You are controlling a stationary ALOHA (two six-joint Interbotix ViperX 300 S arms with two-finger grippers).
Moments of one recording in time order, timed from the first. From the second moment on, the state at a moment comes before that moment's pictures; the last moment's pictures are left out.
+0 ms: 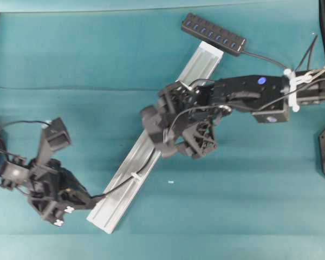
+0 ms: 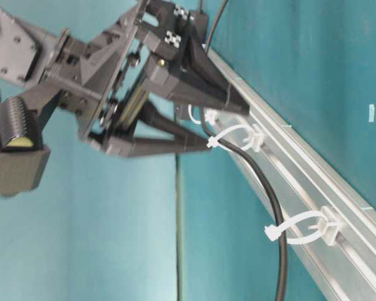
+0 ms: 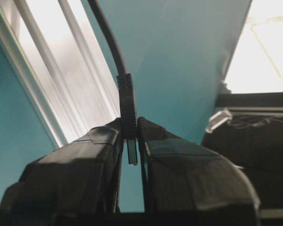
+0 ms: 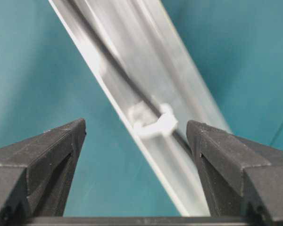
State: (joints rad) left arm -0.32 -0.34 1.04 0.02 -0.13 -1.07; right arm -0.12 0.15 0.39 0.16 0.58 -0.73
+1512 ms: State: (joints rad) left arm -0.33 -0.37 1.04 0.02 -0.05 -1.07; right arm -0.08 0.11 0.45 0.18 0.45 -0.54
